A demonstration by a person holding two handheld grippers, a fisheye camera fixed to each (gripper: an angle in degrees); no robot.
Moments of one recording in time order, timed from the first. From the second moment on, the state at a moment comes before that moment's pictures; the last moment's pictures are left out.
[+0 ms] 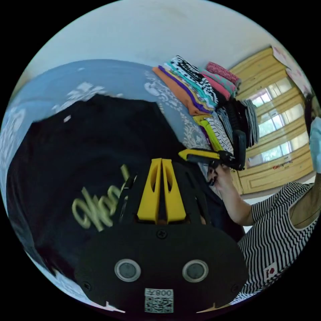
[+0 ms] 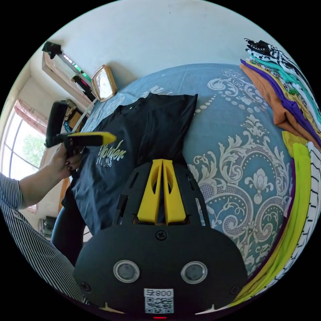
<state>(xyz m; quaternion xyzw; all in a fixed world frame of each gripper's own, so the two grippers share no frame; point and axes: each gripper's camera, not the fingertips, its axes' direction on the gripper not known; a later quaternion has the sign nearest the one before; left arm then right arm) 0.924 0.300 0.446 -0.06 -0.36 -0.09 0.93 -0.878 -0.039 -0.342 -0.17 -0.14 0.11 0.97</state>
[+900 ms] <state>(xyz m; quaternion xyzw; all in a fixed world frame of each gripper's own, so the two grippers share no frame) 0.999 0.989 0.089 0.38 -0.37 -0.34 0.77 -1.368 -0.376 -0.238 -0.24 -0.28 -0.19 0.91</state>
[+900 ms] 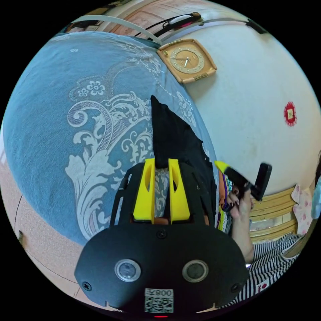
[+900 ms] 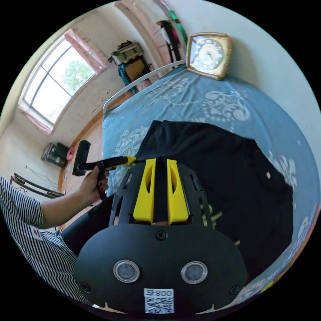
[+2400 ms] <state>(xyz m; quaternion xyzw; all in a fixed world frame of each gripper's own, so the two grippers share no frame) 1.091 0.867 0.141 0.12 -0.51 -0.10 0.85 -1.288 -0.511 -0.130 -0.24 -0.35 0.08 0.90</state>
